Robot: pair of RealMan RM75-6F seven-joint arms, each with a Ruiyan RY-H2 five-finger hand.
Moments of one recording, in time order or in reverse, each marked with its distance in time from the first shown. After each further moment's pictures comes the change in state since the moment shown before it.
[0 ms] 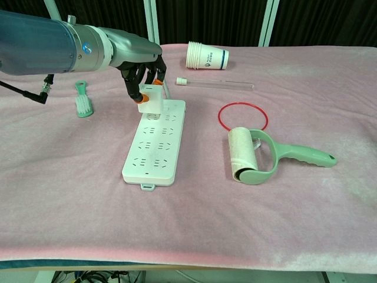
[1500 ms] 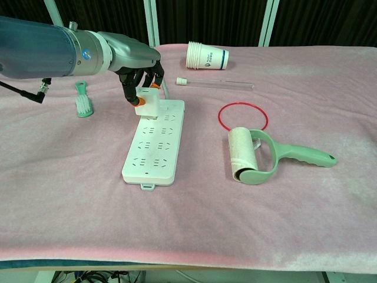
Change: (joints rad) left arm -0.007 -0.013 0.033 0.038 0.020 -0.030 0.005; right arm 0.000 -0.003 0.004 -0.007 0.015 -0.002 -0.010
